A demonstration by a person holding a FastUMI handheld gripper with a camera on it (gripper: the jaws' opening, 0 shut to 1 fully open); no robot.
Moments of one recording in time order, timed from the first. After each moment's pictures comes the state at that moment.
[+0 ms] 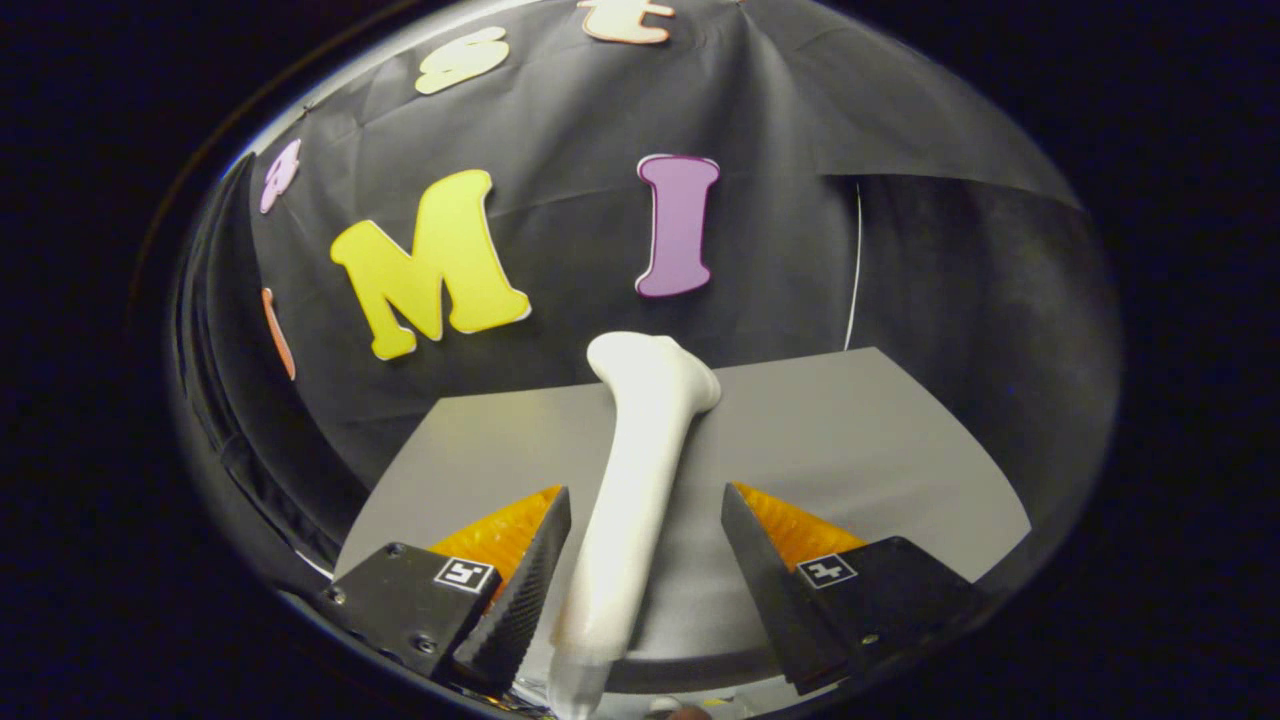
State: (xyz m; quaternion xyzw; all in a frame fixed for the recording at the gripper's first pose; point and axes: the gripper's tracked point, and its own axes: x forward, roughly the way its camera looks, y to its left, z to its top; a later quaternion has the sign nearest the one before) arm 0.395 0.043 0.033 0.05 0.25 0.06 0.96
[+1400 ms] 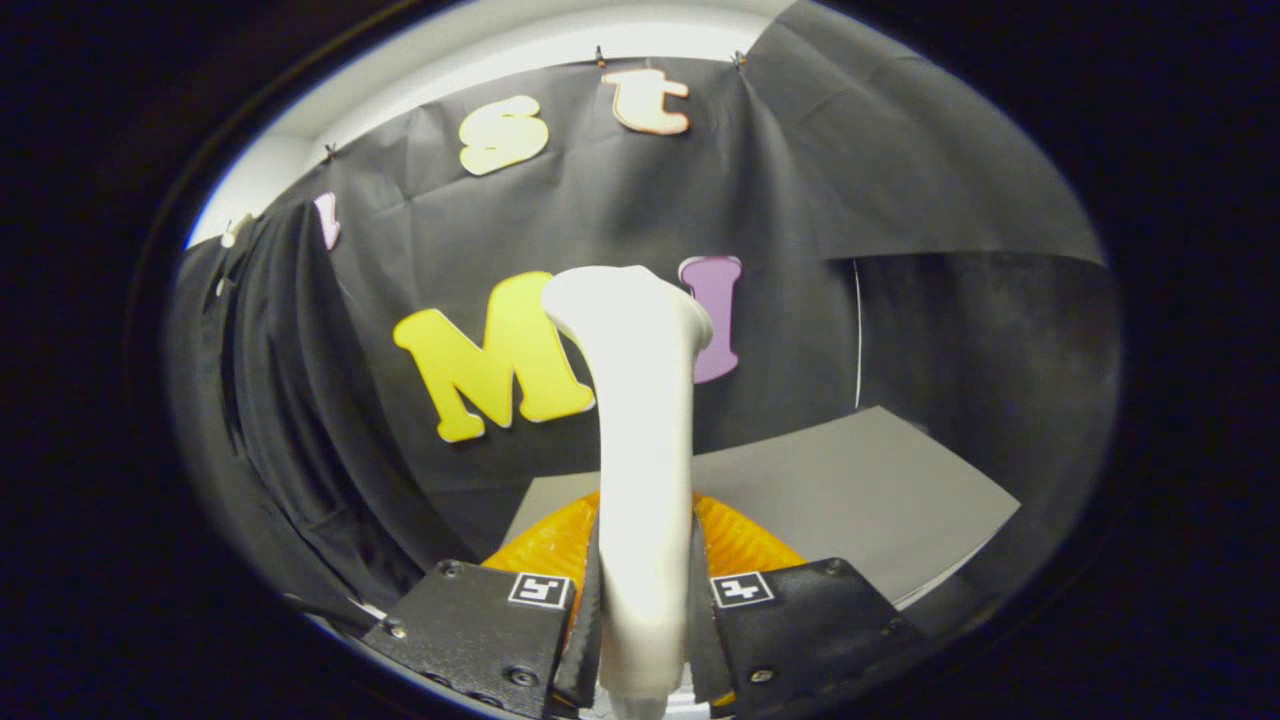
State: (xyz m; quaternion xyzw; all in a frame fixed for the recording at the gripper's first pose) arm 0.286 0.123 0.154 0.10 0.08 0.07 0.99
